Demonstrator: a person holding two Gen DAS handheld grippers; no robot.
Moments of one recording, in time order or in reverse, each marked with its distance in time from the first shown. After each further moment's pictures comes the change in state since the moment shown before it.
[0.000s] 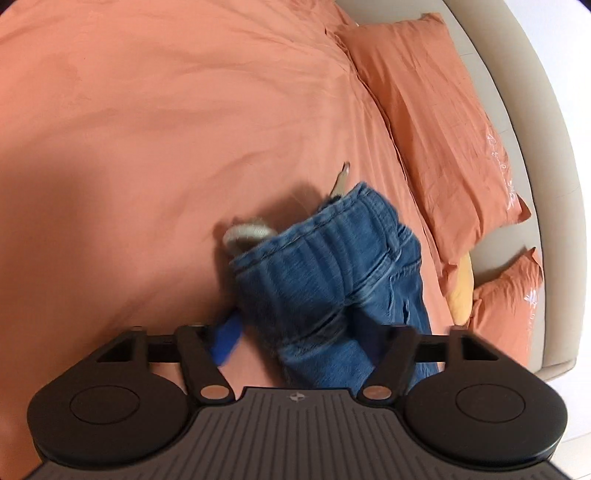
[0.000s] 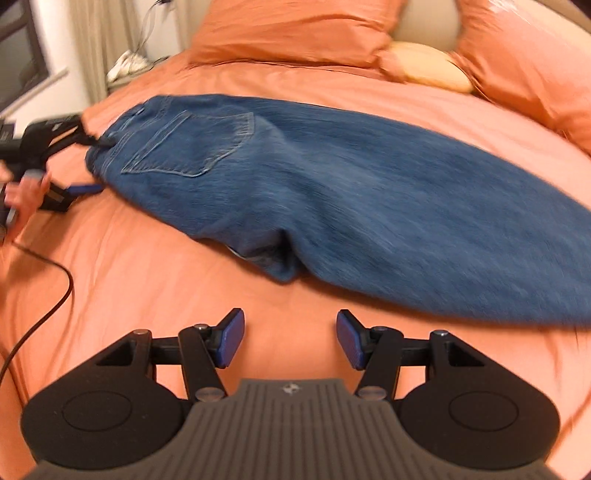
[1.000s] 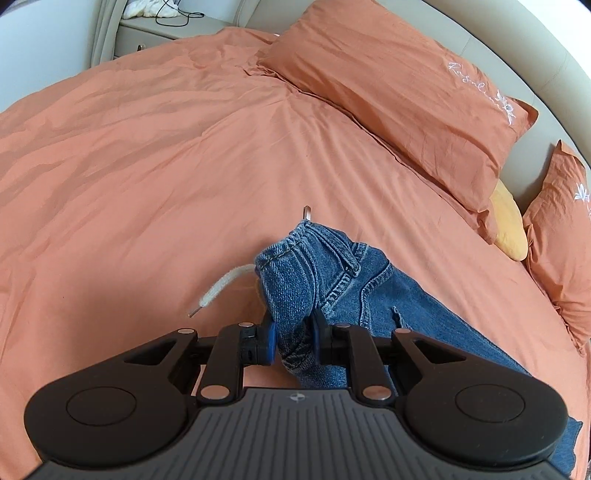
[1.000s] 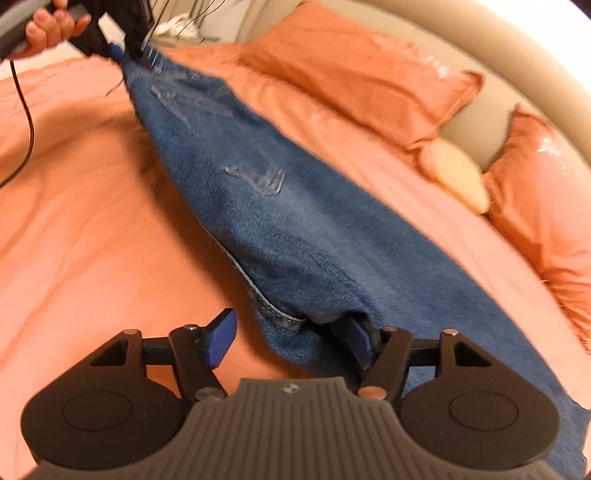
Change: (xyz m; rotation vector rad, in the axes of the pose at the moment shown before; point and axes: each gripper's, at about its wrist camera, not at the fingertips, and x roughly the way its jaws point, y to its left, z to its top) left arm -0.030 -0.114 0.025 0.466 -0.017 0.291; right arm 0.033 0.052 0.034 -0.385 -0.077 -0.165
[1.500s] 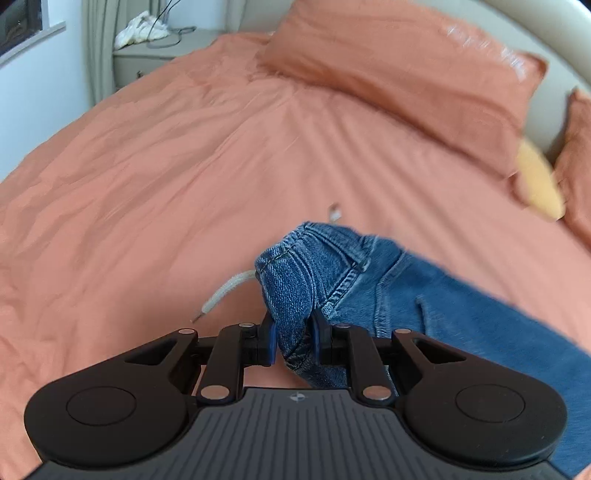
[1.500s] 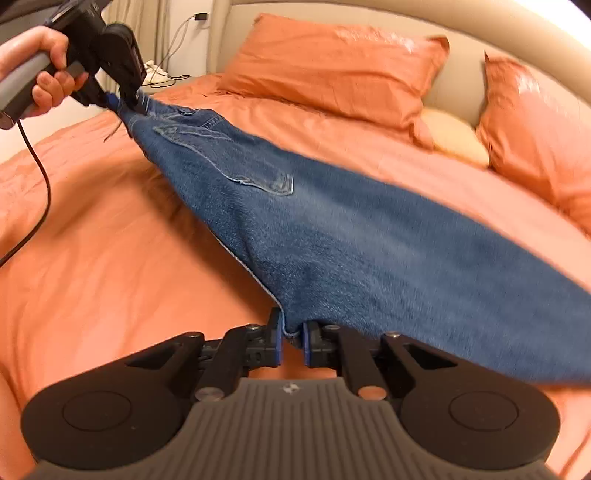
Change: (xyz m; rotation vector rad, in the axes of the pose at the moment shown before) left arm 0.010 -0.011 0.010 0.155 0.051 0.180; right arm -0.027 0.026 -0.015 0.306 -0.049 0.065
